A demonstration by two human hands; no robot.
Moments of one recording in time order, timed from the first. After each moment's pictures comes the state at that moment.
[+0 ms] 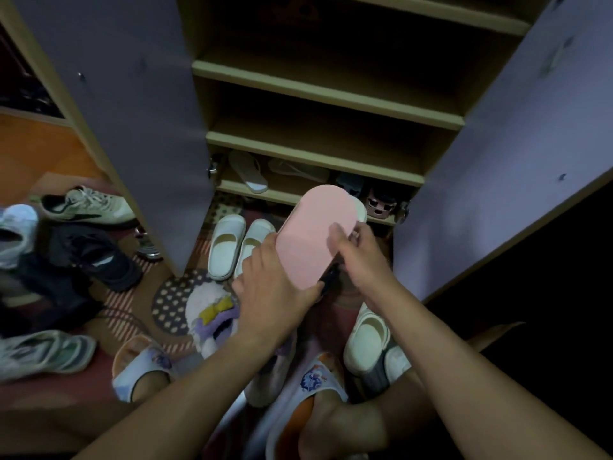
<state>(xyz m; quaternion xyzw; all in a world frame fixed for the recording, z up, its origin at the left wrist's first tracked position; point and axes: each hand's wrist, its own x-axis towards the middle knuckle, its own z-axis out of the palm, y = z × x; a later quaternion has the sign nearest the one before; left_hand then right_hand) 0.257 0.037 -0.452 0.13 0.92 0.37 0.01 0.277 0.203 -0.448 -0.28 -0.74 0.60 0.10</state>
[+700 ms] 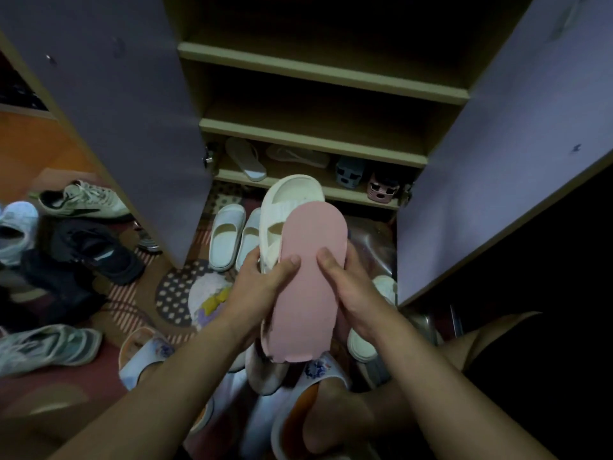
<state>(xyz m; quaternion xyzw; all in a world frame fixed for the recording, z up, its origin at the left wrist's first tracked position) 0.247 0.016 -0.479 0.04 0.64 0.70 0.30 0.316 0.174 -0.477 -0.25 -0.59 0.77 0.03</state>
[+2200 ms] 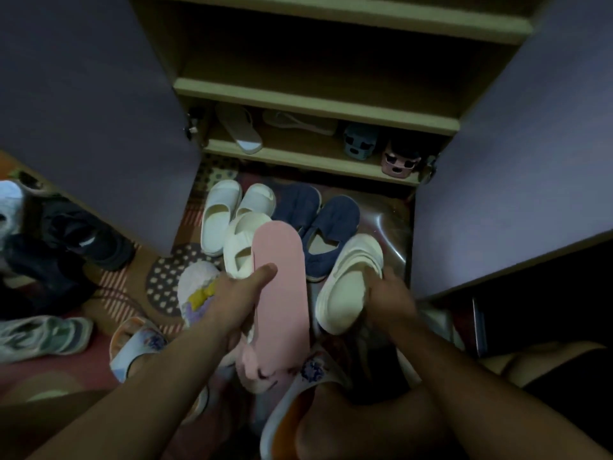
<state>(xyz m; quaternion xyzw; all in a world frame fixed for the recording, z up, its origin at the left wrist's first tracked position) 0.215 0.051 -0.546 -0.17 0.72 0.60 0.31 0.325 0.301 -0.636 -0.21 -0.96 0.04 -0.18</state>
